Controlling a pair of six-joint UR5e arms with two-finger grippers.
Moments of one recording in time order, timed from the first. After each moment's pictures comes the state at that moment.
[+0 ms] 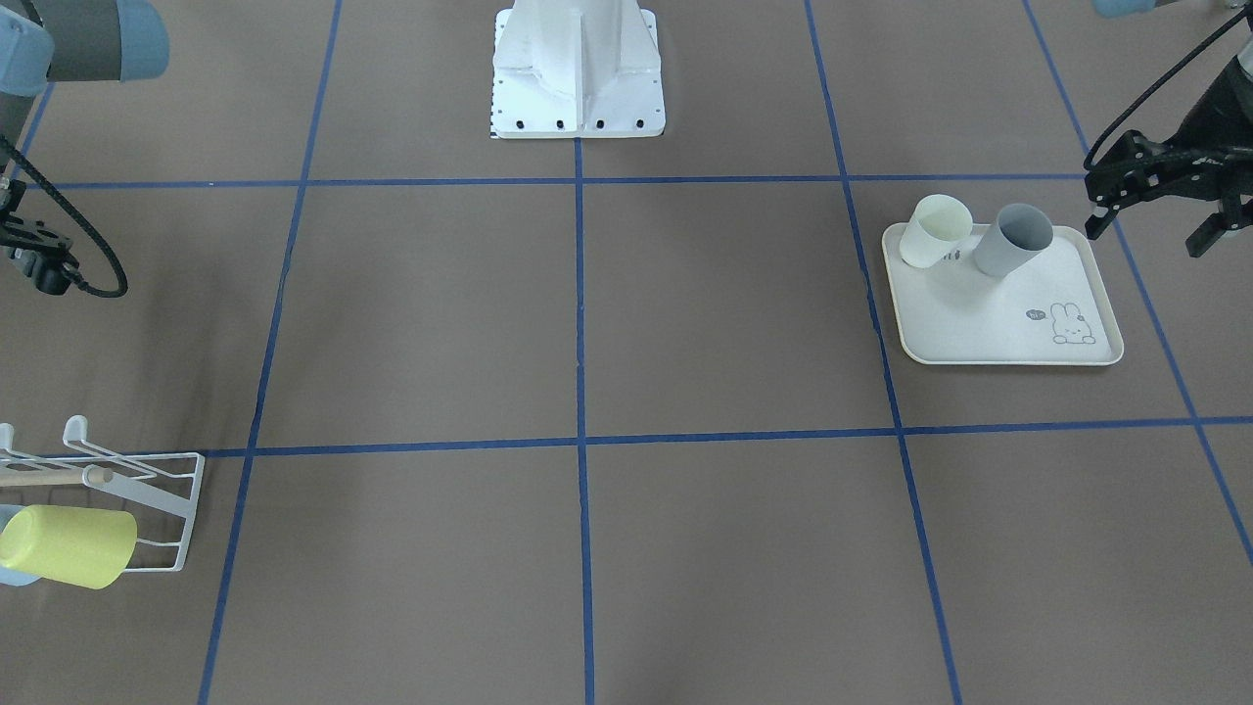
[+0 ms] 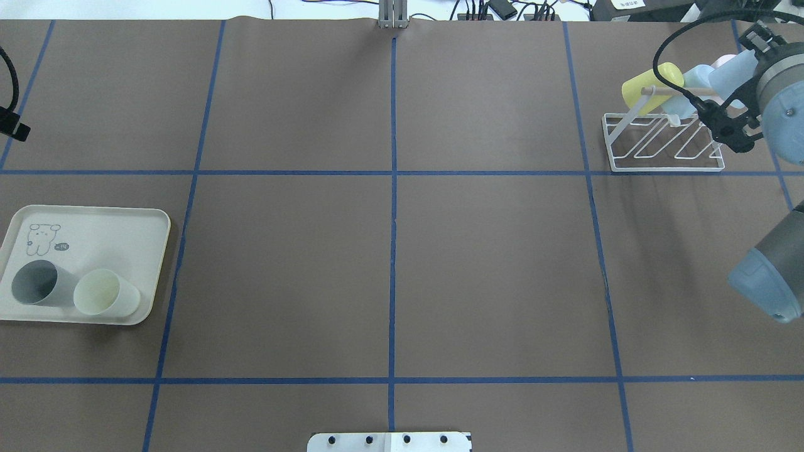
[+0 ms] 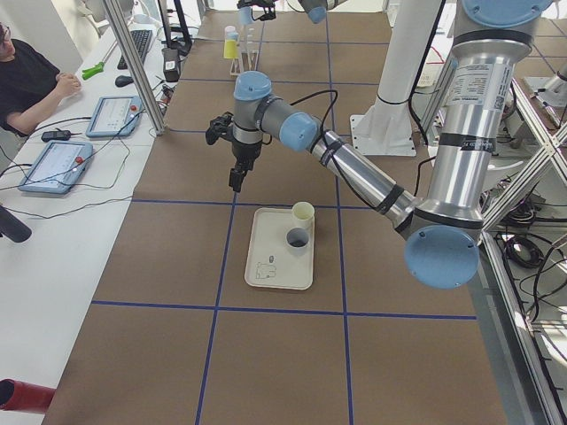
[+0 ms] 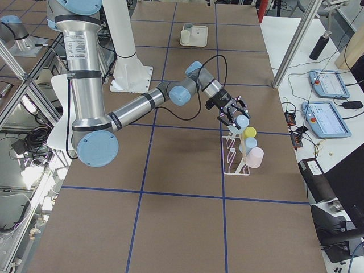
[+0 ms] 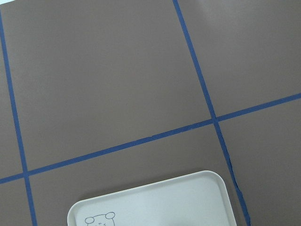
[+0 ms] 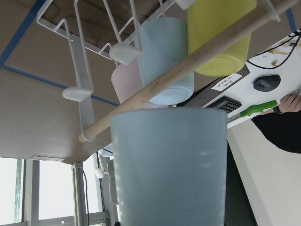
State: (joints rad) left arm -1.23 -1.71 -2.08 -1.46 -2.20 -0.32; right arm 0.93 -1.49 1.95 -1.34 1.07 -1.45
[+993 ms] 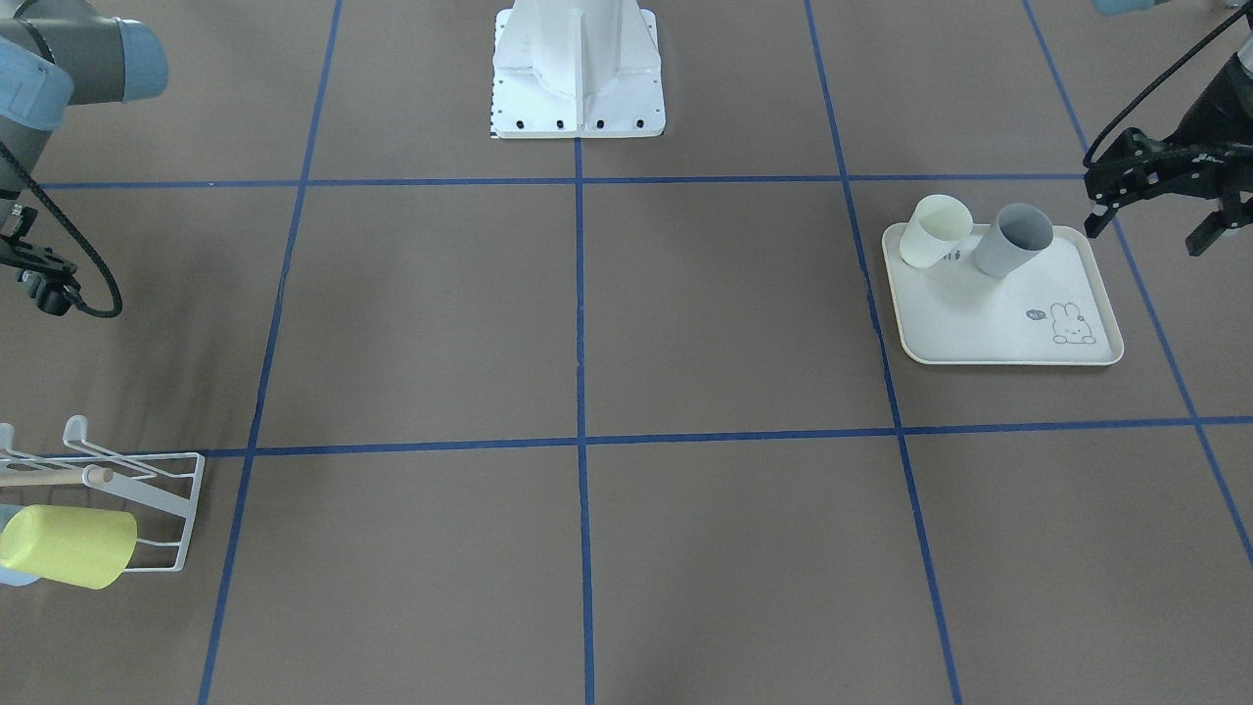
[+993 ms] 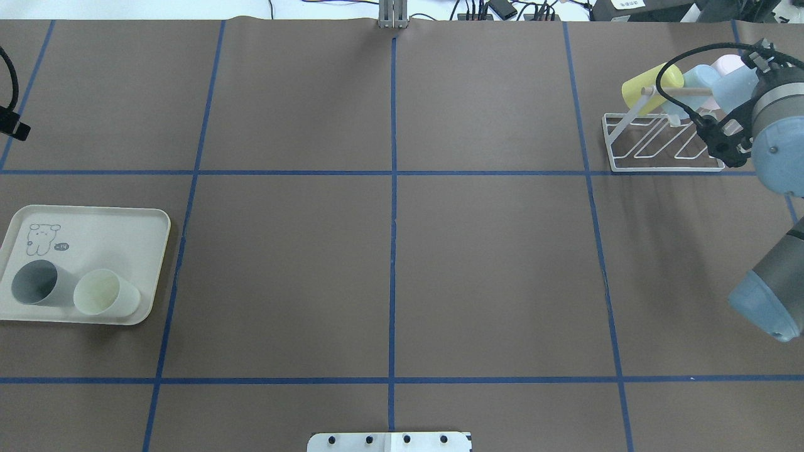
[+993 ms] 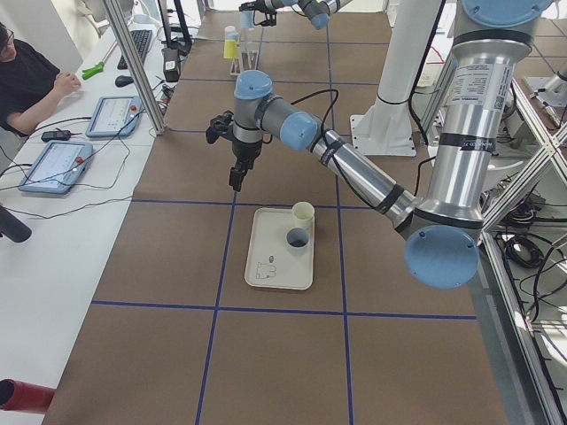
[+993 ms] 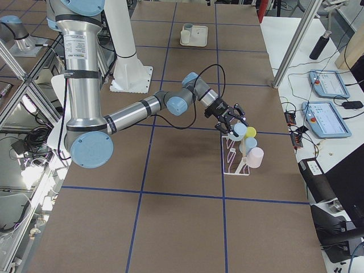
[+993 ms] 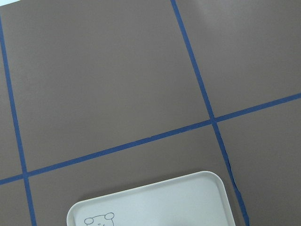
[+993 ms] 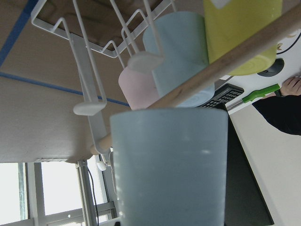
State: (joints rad) left arm -1.23 -1.71 -2.09 -1.46 -2.20 -0.32; right arm 0.88 -1.54 1.91 -1.28 0.99 -1.36
